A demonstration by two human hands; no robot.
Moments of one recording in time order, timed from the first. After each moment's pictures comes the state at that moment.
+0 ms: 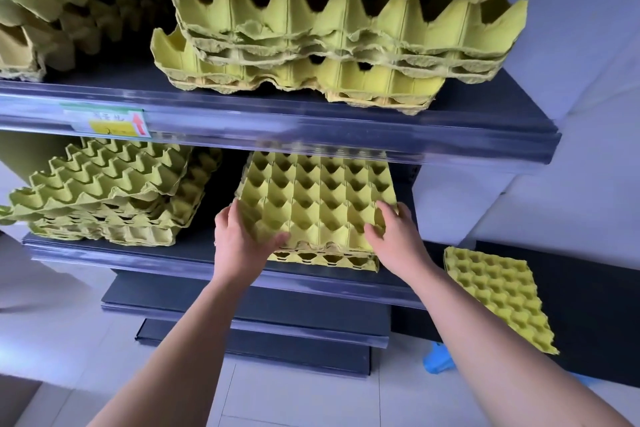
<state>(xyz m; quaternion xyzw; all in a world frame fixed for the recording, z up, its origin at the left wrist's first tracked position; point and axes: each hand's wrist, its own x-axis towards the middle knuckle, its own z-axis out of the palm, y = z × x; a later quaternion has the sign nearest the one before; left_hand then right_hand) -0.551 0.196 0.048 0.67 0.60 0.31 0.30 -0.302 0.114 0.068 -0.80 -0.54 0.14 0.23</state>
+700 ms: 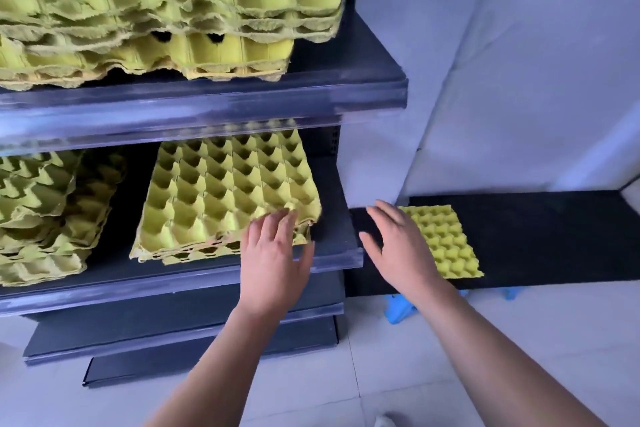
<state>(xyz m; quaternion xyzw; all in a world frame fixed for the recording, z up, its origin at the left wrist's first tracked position) -0.437 0.086 0.058 0.87 0.39 0.28 0.07 -0.251 -0.014 0.066 -0.80 -0.55 -0.04 0.23</state>
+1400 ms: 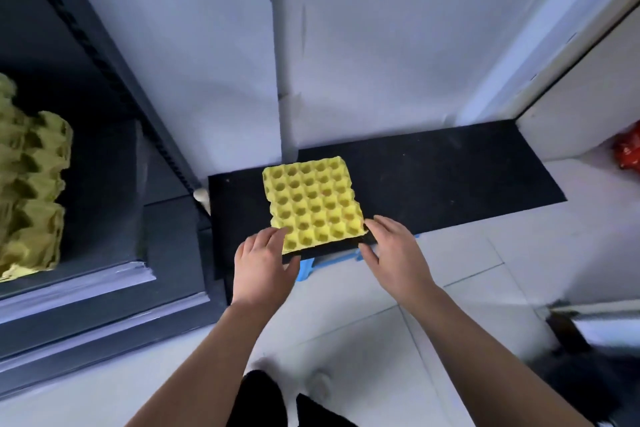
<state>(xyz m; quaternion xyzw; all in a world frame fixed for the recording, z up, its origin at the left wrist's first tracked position) -0.130 -0.060 -0.067 0.89 0.39 0.08 0.23 0.037 -0.205 -0.039 -0.88 -0.43 0.07 0.16</state>
